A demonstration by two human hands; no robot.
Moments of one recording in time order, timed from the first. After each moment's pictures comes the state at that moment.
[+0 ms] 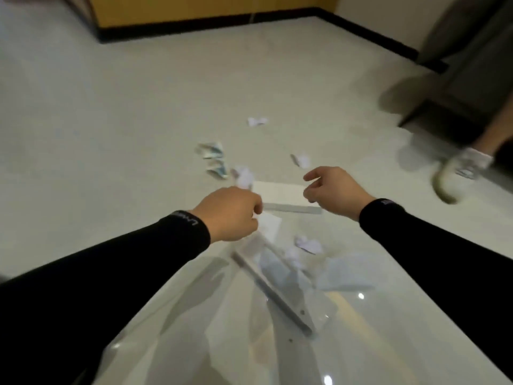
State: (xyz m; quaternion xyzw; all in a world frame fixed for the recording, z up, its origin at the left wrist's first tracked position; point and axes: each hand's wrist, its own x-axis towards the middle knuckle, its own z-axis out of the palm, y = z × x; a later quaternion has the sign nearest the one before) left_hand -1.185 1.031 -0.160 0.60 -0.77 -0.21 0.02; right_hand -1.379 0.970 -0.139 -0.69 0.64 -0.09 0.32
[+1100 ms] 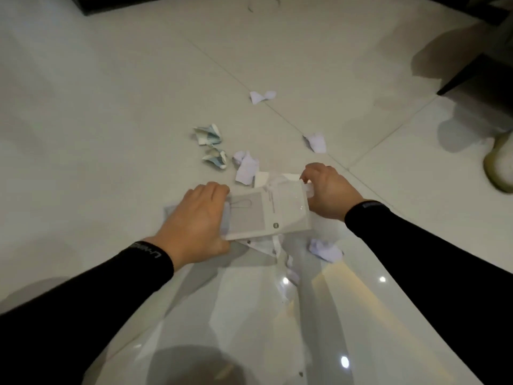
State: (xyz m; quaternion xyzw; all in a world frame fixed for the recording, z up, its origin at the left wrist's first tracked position) left_hand -1.157 1.000 -0.243 0.63 -0.77 -0.11 0.02; right_hand -1.388 0.895 -0.251 -0.81 0.55 -0.01 0.18
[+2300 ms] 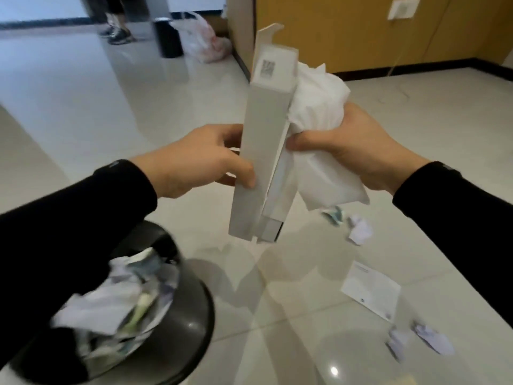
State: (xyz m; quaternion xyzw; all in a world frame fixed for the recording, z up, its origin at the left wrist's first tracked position) left_hand -1.006 1.114 -0.018 0.67 -0.52 -0.36 0.40; right_hand -1.172 0.989 -0.016 -0.76 0.26 -0.27 0.54
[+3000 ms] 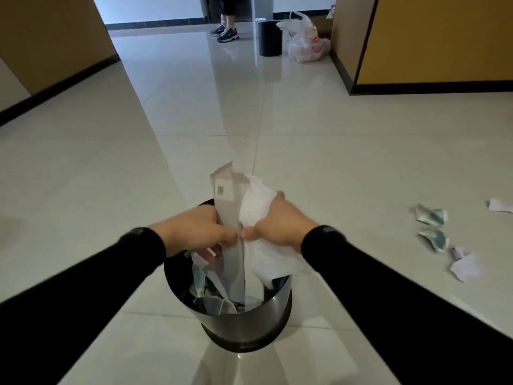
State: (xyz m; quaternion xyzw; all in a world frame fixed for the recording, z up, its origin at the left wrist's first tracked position) left_hand -0.930 1.298 -0.083 0.84 -0.27 -0.39 0.26; right_hand -1.012 1.160 -0.106 -0.83 0.27 0.07 0.48
